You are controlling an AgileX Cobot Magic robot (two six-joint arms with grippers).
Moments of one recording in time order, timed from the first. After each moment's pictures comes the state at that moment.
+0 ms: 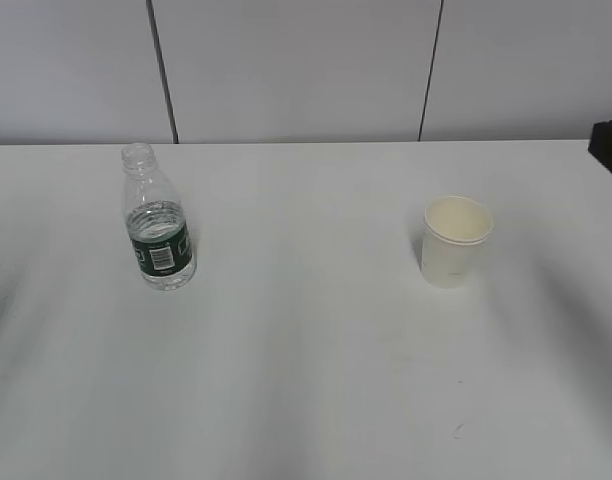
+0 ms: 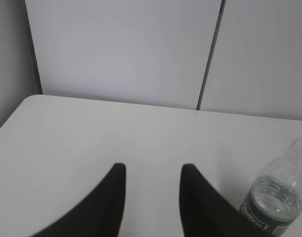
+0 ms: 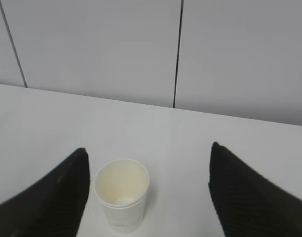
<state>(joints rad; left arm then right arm) 0.01 0.85 -0.35 -0.06 -0.20 0.00 0.09 0.93 -0.47 -0.26 -0.15 0.19</state>
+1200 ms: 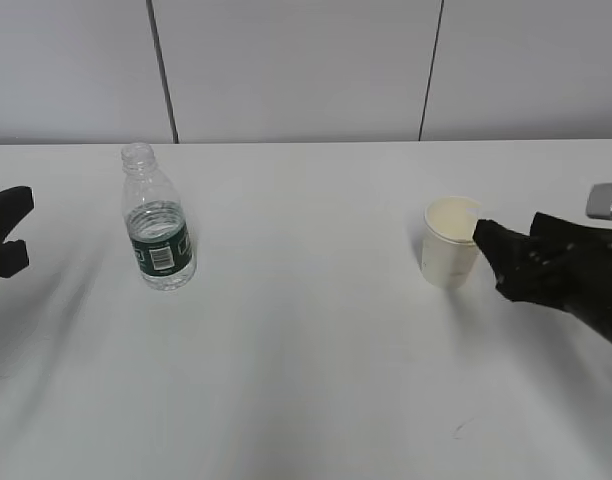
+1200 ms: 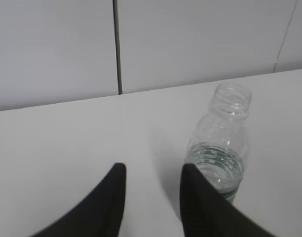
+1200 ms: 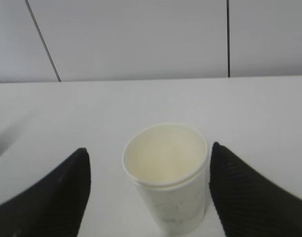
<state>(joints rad) -0.02 1.33 -0.31 0.43 -0.75 -0.24 0.09 1.72 -0.33 -0.20 -1.13 0.19</state>
